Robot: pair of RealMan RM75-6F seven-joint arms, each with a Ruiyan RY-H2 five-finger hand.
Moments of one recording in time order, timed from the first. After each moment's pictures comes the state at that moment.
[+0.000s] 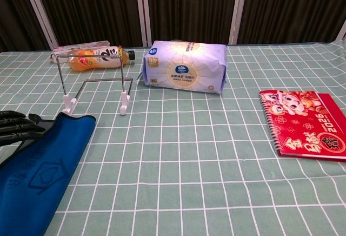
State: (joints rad) left arm -0.48 -1.40 0.29 -0.96 1.87 1.29 -0.09; right arm 0.01 -1.01 0.09 -1.71 -1.52 1.59 -0.07
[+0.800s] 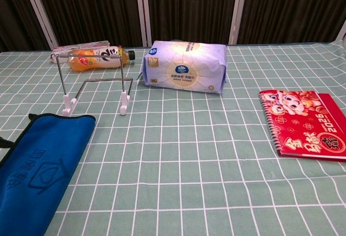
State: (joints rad) left arm -0.37 -1.28 0.36 -1.17 1.96 1.43 -0.13; right arm 0.00 -0.98 0.08 -1.71 -1.56 1.61 -0.01
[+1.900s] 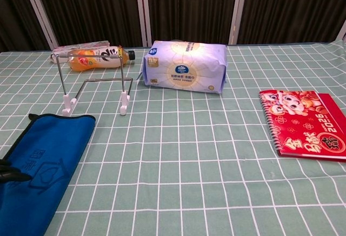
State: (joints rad) left arm -0.33 -1.43 0.37 -0.97 2.00 1.42 -0.18; right arm 0.00 -0.98 0.08 -1.71 -1.54 1.60 0.00
